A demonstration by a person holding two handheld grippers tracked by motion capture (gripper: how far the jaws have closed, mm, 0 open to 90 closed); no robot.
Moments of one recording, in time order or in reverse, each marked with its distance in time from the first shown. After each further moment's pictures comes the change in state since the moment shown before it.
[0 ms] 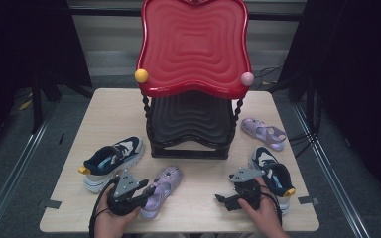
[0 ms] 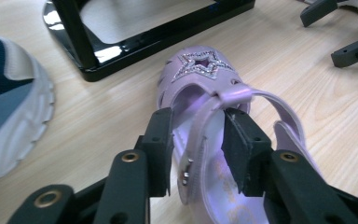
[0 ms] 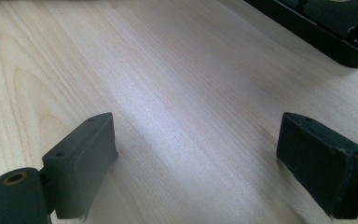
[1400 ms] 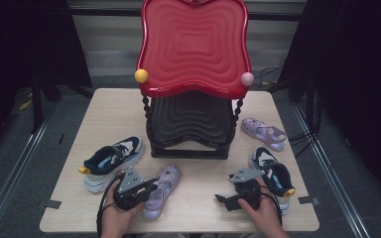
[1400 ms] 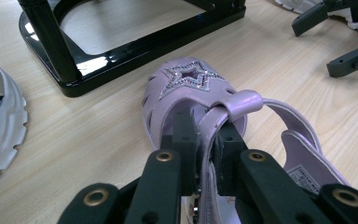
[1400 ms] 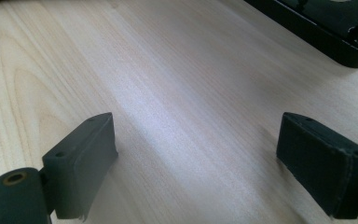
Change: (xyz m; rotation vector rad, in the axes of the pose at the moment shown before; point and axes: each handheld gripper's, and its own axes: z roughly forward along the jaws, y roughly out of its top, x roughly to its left) left arm 0.006 0.000 0.017 -0.041 -0.051 0.005; right arm 0.000 0.000 0.000 0.001 0.000 0.001
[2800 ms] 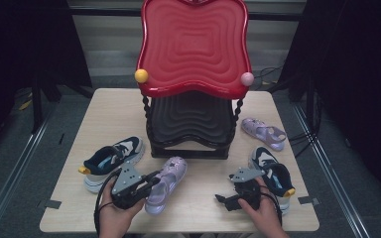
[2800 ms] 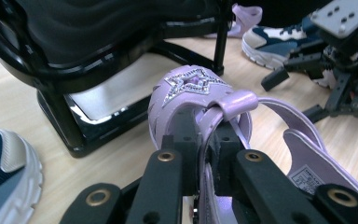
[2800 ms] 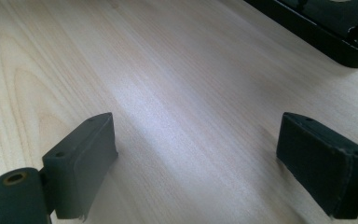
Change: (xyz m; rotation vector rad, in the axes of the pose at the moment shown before) left arm -0.017 0.038 -0.029 -0.145 0.001 0.031; right arm 0.000 0.000 0.000 0.000 0.000 0.001
